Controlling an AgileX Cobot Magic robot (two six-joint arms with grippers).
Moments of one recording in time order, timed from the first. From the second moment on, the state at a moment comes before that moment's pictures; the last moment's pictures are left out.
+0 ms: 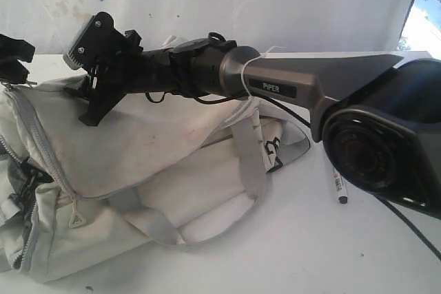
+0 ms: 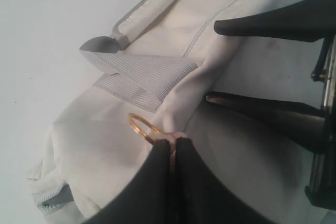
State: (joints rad) left arm 0.01 1.51 -1.19 -0.41 0.80 0.44; right arm 0.73 2.37 -1.93 1.59 0.45 -2.12
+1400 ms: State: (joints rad) left arm 0.01 1.45 -1.19 -0.46 0.99 0.61; right arm 0.75 2.38 -1.94 1.51 0.38 -1.79
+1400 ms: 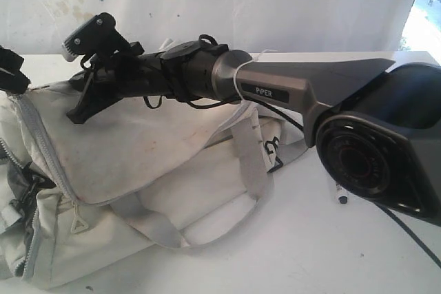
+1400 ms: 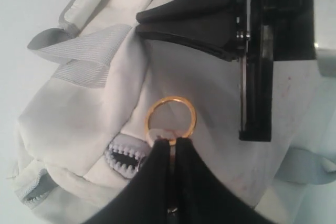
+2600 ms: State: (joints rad) left arm 0.01 1.42 -0.89 -0.74 1.15 0.92; right arm 0.70 2.38 -2.00 1.06 0.60 -1.22
